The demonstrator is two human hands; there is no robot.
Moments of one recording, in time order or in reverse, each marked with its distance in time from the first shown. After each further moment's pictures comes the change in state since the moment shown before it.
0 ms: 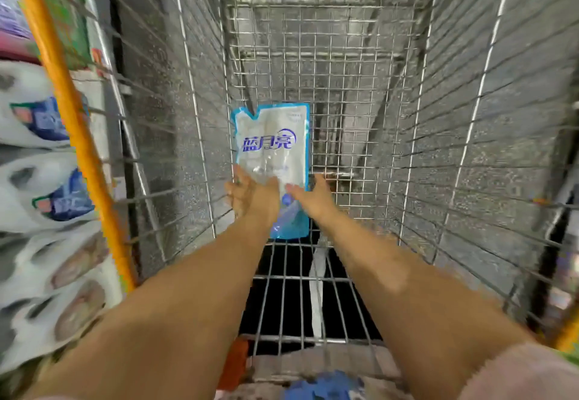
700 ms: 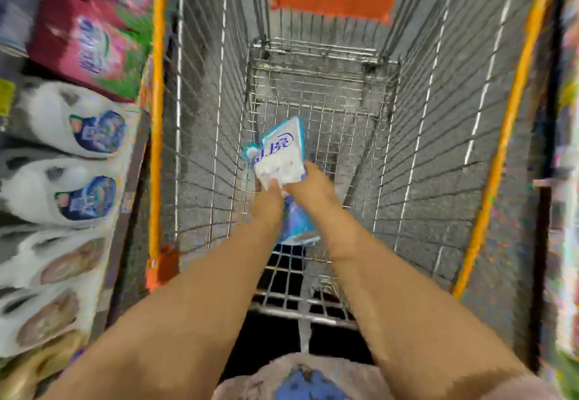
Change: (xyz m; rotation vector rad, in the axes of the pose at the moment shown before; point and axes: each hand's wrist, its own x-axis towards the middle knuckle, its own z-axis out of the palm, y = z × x) left_hand -0.080 0.001 -0.001 -0.675 -0.170 0.049; right_hand -0.091 -0.046 -0.048 -0.236 0.097 -0.416
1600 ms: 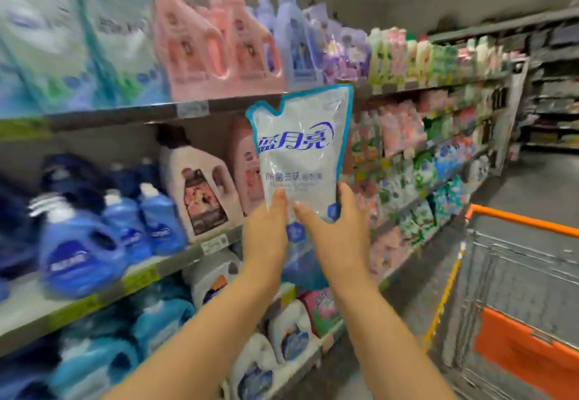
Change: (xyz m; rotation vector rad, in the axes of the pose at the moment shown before) left_hand -0.402 0.104 -0.389 -0.516 0.739 1.143; right_hand -0.449 -0.303 0.047 0.428 -0.124 -1.366
